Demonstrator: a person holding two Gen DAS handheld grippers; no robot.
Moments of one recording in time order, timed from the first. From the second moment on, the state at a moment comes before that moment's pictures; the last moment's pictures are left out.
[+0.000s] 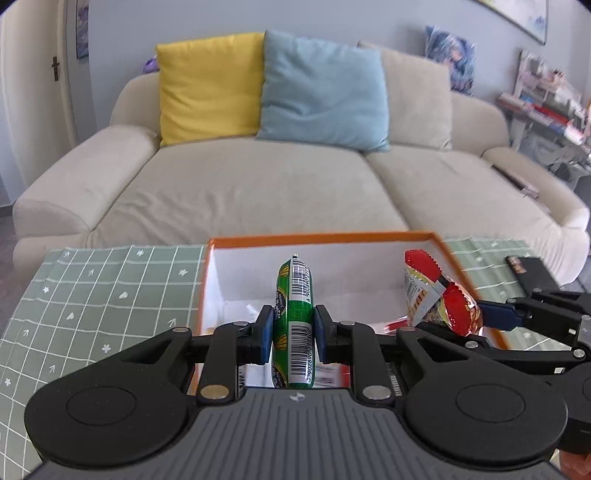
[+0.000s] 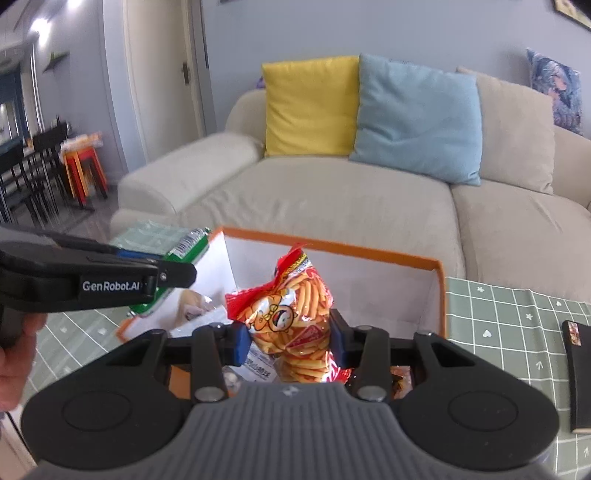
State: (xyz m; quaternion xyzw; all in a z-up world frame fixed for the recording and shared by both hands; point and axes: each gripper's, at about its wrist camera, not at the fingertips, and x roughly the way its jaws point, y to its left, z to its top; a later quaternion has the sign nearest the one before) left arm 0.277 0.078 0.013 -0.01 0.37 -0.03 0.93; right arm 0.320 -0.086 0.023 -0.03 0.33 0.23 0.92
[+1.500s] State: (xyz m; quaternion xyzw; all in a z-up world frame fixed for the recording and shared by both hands) left arm 0.307 0.081 0.000 0.05 0.41 0.03 0.91; right arm 0.352 -0.047 -0.016 -0.18 0.36 0.16 0.90
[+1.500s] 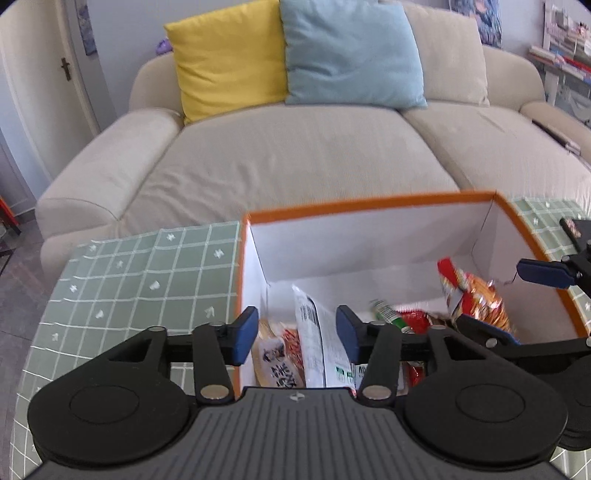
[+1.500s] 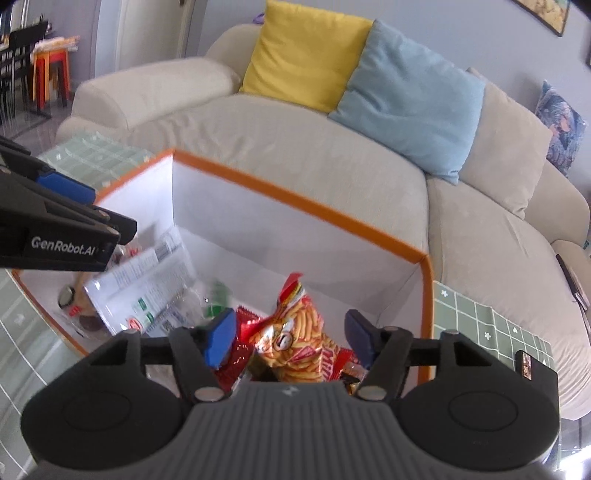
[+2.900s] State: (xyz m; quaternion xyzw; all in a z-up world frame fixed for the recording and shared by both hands) left arm 0.122 0.037 0.095 0.08 0.18 0.10 0.97; right arm 0.143 -0.154 0.097 -0.01 0.19 0.13 0.97
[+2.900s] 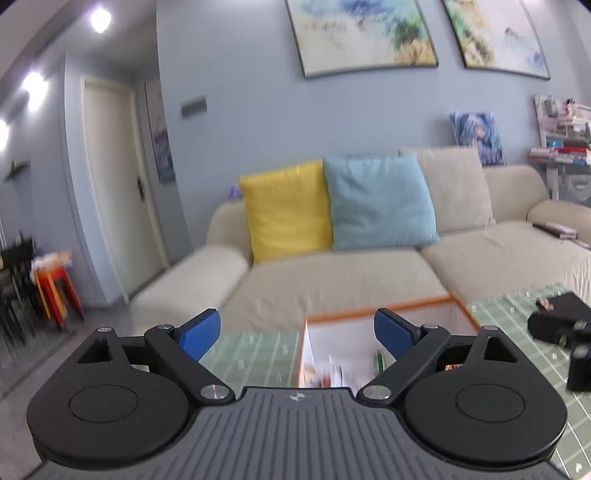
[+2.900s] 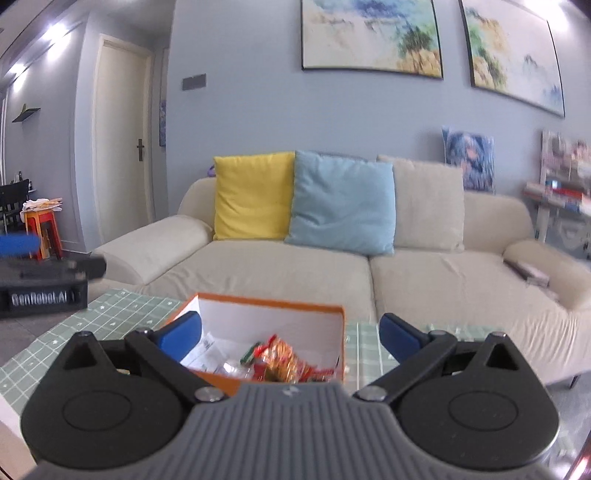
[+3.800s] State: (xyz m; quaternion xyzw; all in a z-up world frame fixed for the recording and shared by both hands) left arm 0.131 0.032 0.031 0.04 0.32 0.09 0.94; right arm 0.164 -0.156 0.039 0.01 0.29 0.11 0.95
